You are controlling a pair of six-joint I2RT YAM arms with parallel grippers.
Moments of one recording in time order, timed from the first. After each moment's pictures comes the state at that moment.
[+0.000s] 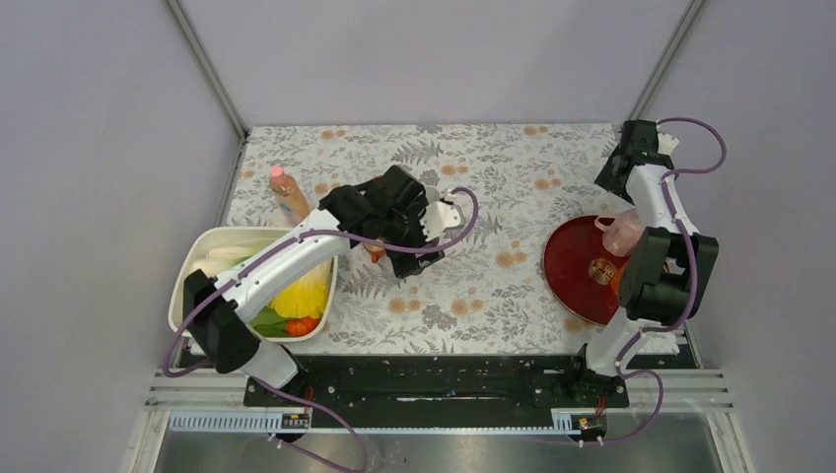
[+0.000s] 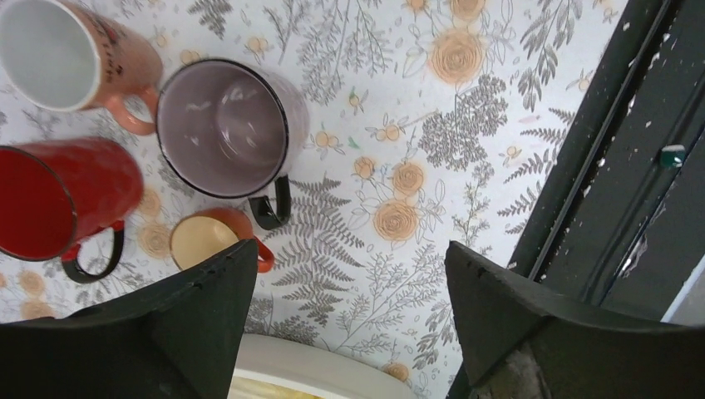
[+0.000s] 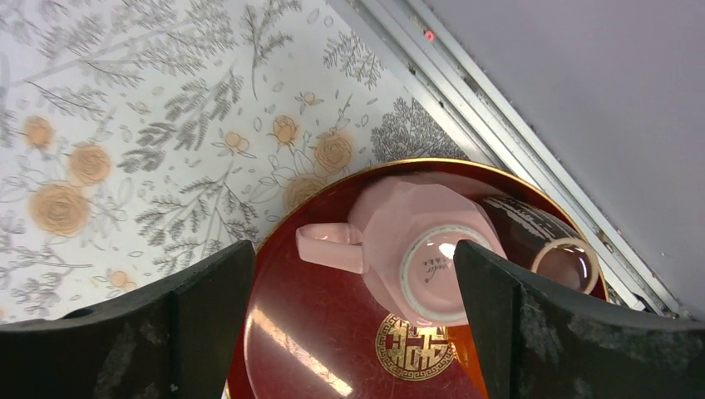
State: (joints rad) left arm -0.80 1.53 1.48 -0.96 0.22 0.46; right arm -0.20 1.73 1.46 -0.62 0.43 0.39
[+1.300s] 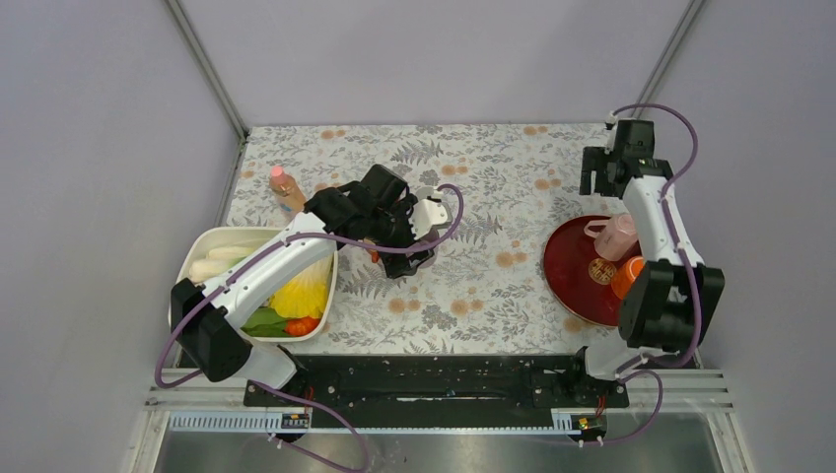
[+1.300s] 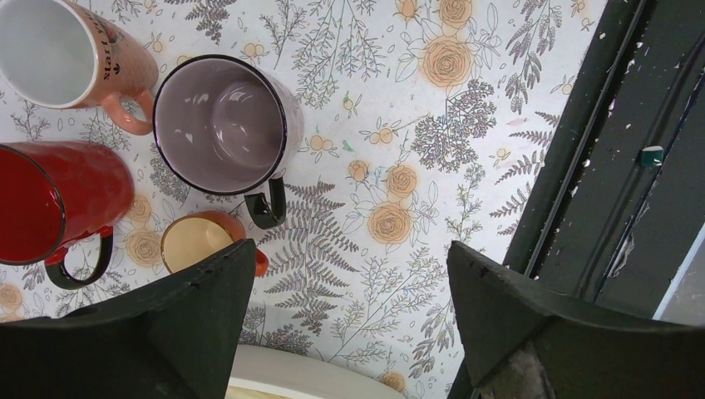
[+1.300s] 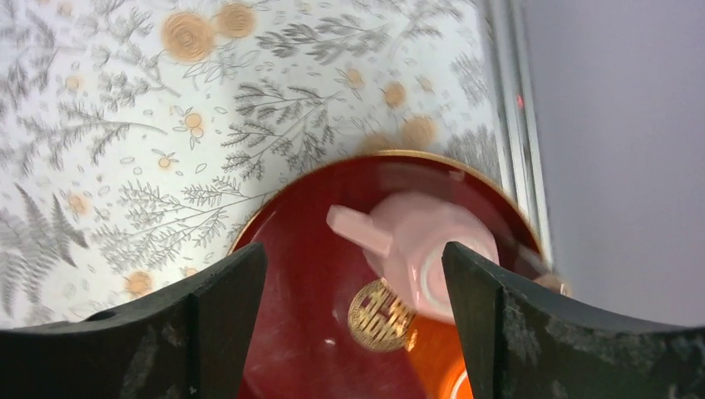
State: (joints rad) left arm -0.73 1.45 1.38 -0.92 0.32 0.48; right arm -0.14 1.50 1.33 -0.61 0.18 0.02
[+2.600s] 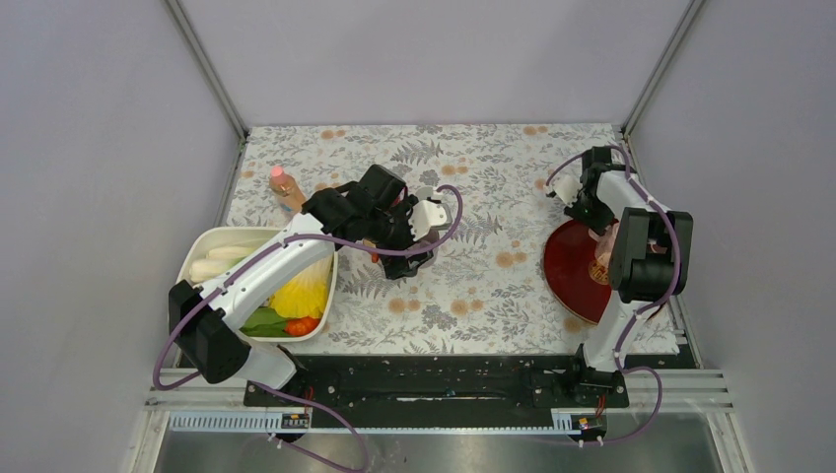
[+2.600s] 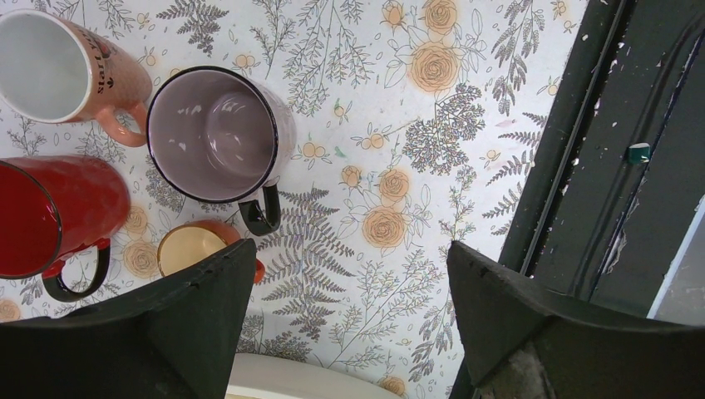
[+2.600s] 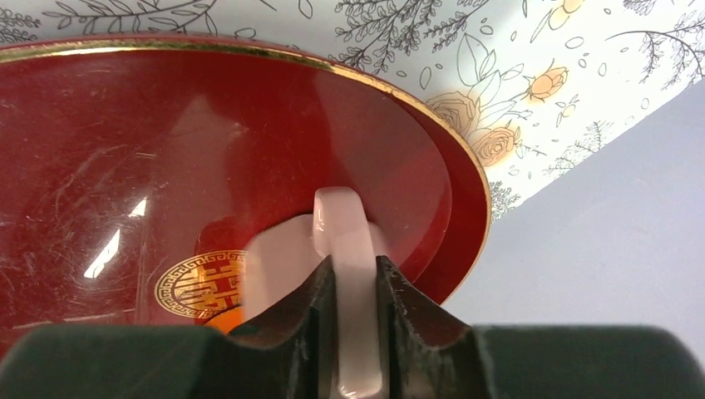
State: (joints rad) left arm -0.73 1.43 1.38 -0.92 0.35 0.50; right arm -0.10 1.89 1.37 -0.77 0.20 -0.99
